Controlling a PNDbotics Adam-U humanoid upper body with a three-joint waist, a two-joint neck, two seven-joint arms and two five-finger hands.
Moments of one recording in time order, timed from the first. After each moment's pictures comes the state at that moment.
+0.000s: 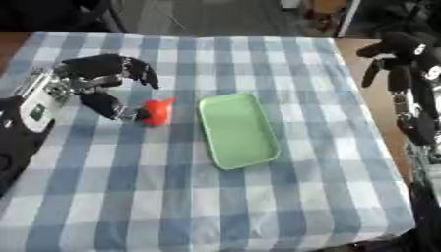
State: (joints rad) left arm -0.79 0.47 -0.25 -1.01 -0.79 -0.73 -0.33; right arm -0.35 -0.38 -0.07 -1.66 -0.07 -0.67 0.30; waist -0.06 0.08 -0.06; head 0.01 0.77
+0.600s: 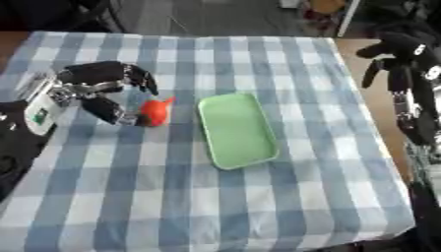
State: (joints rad) left arm -0.80 0.45 -0.24 -0.95 -0.80 -0.73 -0.35; right arm -0.35 -0.38 -0.07 -1.66 -0.07 -0.68 0.30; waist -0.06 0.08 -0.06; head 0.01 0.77
